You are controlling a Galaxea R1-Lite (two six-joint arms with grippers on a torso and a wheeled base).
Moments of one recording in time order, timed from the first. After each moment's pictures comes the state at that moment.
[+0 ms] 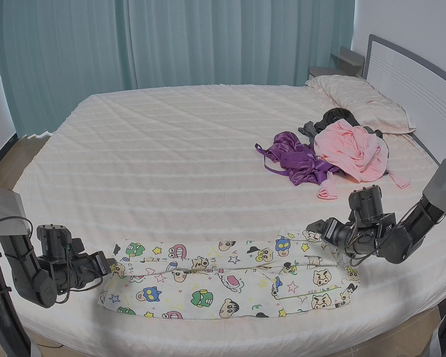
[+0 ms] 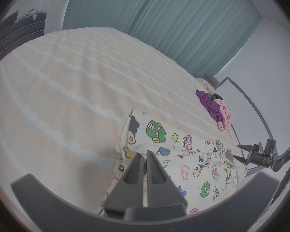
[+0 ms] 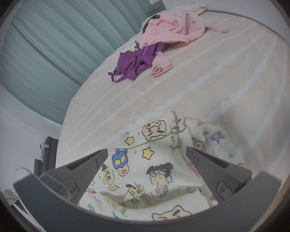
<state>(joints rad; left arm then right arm) 0.04 2.11 -0.26 -1.21 -0.29 -0.44 0.32 2.07 -0.73 -0.63 -0.04 0.77</state>
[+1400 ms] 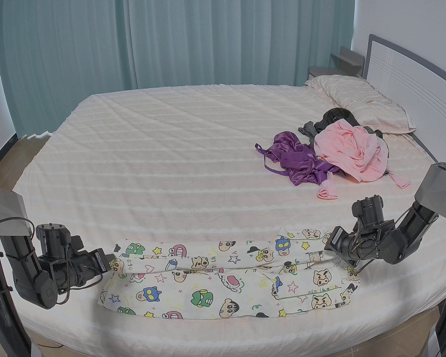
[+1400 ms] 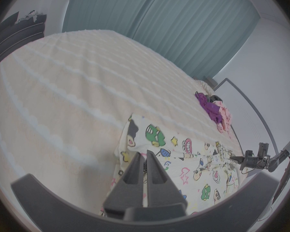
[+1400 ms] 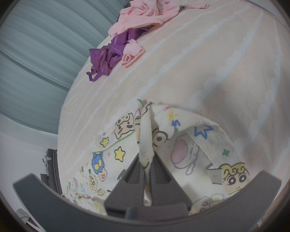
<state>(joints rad) 0.04 2.12 -0.25 -1.28 -0.28 -0.44 0.23 2.17 -0.73 -0.63 0.04 0.87</state>
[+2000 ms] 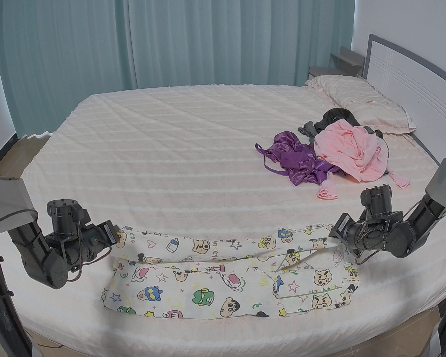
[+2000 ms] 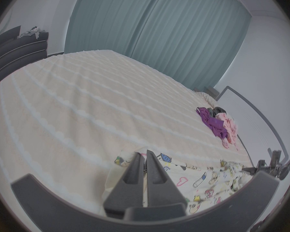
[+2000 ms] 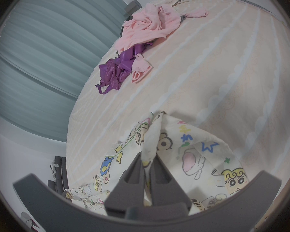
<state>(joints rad) -0.05 2.09 -0.47 -1.16 -0.09 -0.46 0.20 2.10 -0.74 -0.65 0.04 0.91</state>
